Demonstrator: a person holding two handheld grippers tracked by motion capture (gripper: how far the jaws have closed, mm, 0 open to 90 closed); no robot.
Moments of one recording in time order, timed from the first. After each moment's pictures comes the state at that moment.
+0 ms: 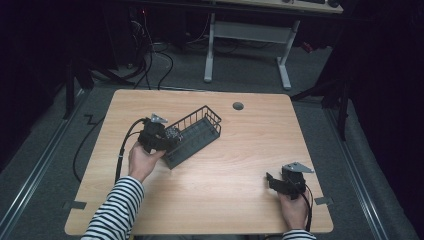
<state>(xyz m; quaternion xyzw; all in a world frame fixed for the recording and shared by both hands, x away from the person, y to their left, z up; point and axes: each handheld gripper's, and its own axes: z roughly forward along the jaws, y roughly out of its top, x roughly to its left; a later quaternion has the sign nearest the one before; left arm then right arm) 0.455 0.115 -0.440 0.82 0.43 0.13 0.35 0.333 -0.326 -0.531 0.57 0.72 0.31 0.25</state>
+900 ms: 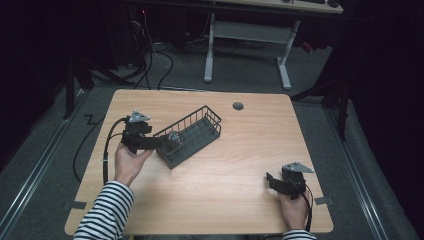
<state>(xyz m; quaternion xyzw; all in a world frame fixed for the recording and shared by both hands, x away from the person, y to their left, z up) 0.434 0.153 -0.411 0.78 0.45 0.16 0.41 0.333 -0.327 -0.531 0.57 0.72 0.31 0.25</state>
